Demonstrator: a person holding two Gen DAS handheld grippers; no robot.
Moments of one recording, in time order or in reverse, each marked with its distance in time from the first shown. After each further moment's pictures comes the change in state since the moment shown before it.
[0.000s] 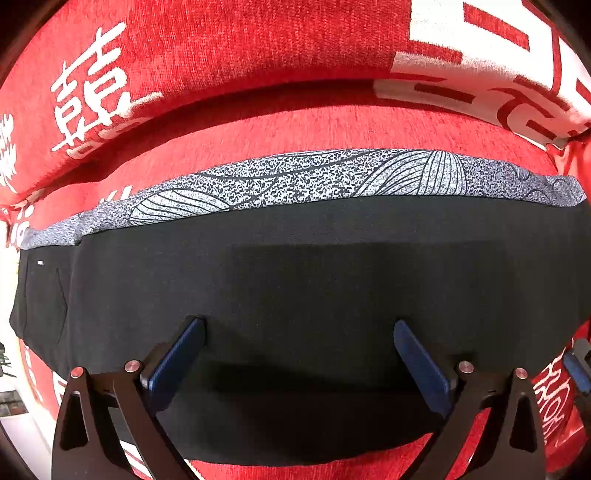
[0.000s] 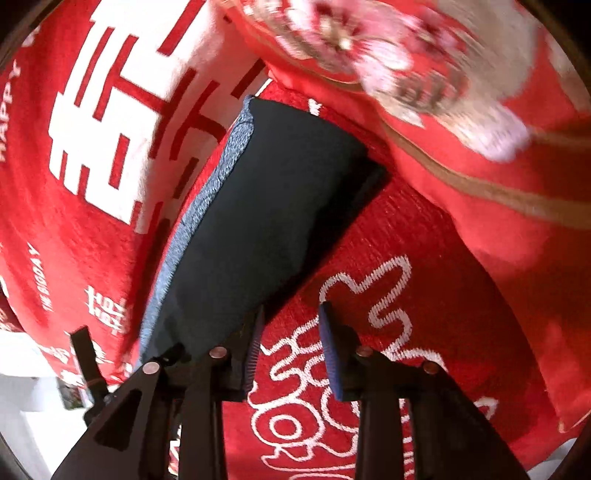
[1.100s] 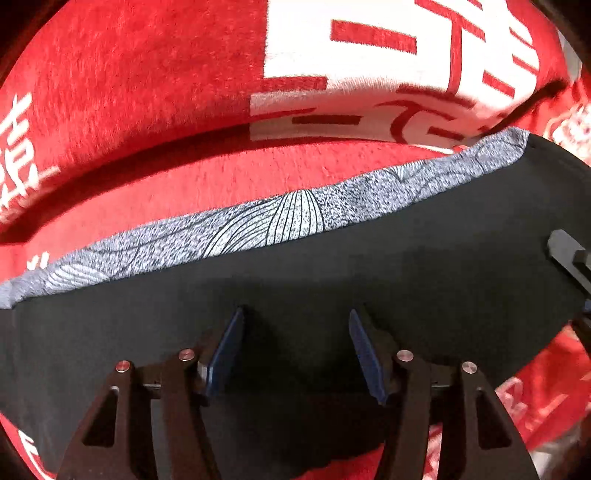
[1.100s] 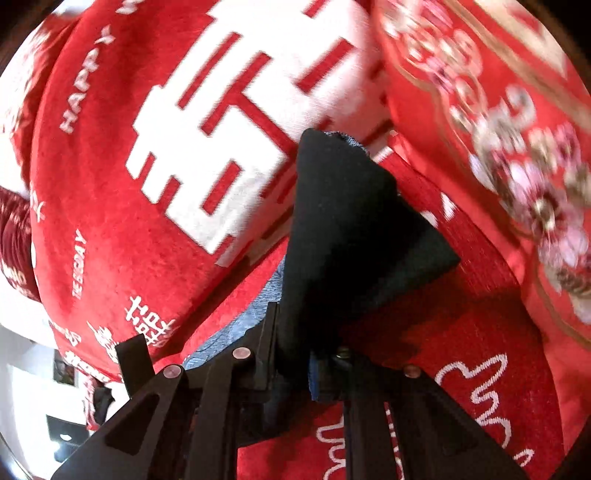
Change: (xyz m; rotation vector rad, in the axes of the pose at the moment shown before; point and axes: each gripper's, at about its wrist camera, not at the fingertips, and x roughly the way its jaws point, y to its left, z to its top) left arm -0.016 -0.024 0.006 0.129 -0.118 -0.315; right arm -0.014 0.099 0.018 -0.250 -0.172 0.106
